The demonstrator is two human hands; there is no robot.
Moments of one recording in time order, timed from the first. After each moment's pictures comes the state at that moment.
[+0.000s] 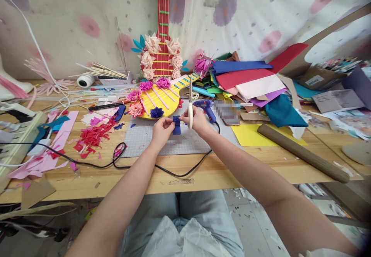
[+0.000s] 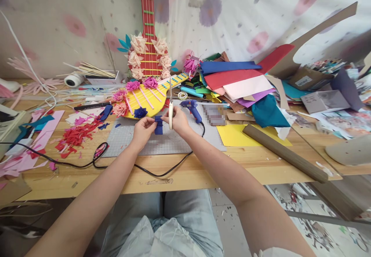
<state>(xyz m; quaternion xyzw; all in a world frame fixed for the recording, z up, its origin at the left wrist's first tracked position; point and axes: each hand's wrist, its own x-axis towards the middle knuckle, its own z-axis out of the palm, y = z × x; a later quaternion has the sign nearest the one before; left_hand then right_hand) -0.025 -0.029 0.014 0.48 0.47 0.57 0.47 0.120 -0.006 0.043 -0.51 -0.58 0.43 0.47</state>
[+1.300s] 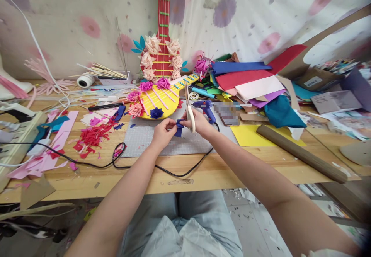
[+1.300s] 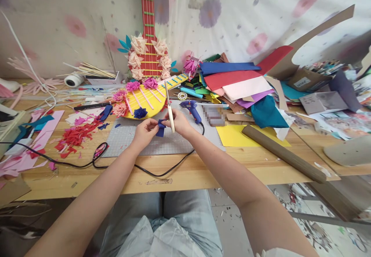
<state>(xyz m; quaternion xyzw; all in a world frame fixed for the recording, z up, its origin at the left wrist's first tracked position) -0.026 -0.031 0.007 0.58 0.44 0.54 0.43 0.129 -0.014 0.050 -0.48 -0.62 0.46 0.42</state>
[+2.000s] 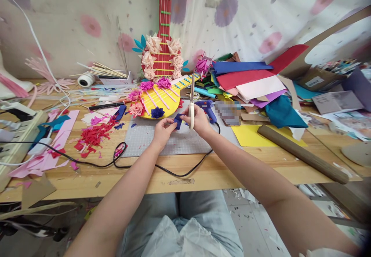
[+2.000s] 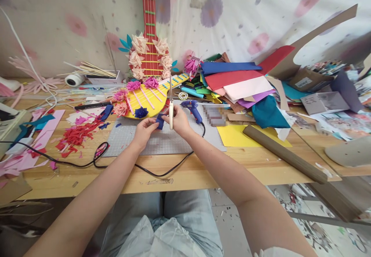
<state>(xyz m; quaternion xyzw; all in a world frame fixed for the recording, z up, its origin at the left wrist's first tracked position) -0.021 -0.037 0.024 0.41 0.44 0.58 0.56 0.120 -0.008 0.046 -0.47 -0.61 0.40 0.50</state>
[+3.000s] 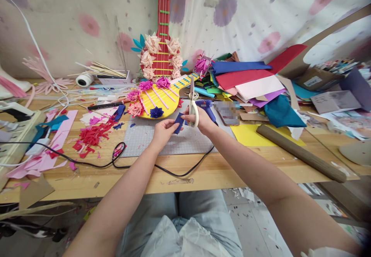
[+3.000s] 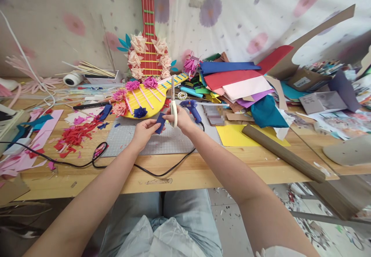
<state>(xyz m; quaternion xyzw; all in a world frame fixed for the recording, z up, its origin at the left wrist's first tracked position) -0.021 -0.040 0.024 0.45 0.42 0.53 0.59 0.129 -0.010 0.061 -0.45 -0.55 0.53 0.46</state>
